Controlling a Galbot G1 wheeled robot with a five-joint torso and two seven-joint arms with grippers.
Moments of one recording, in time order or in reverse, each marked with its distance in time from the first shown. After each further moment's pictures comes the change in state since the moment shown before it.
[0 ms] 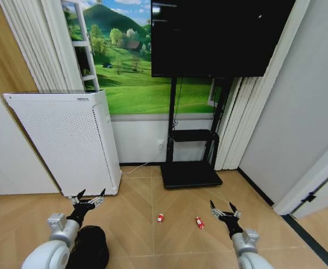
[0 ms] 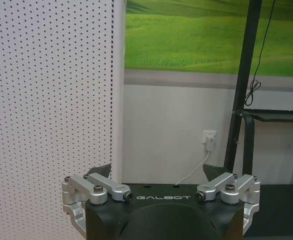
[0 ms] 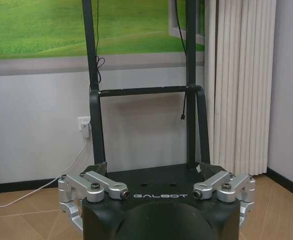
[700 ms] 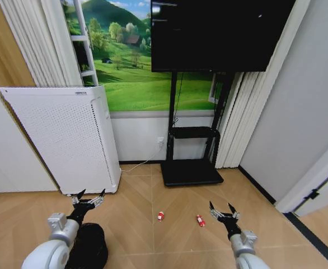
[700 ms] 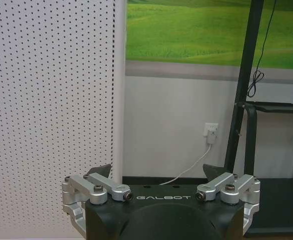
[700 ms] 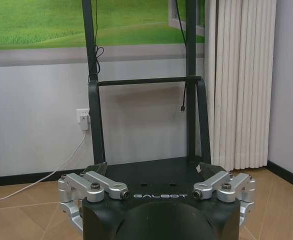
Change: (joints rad) left arm 0.000 0.000 -0.003 0.013 -0.002 -0.002 0.005; right arm 0.009 0.016 -0.009 -0.027 -0.019 0.020 -0.001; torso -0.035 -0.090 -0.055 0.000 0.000
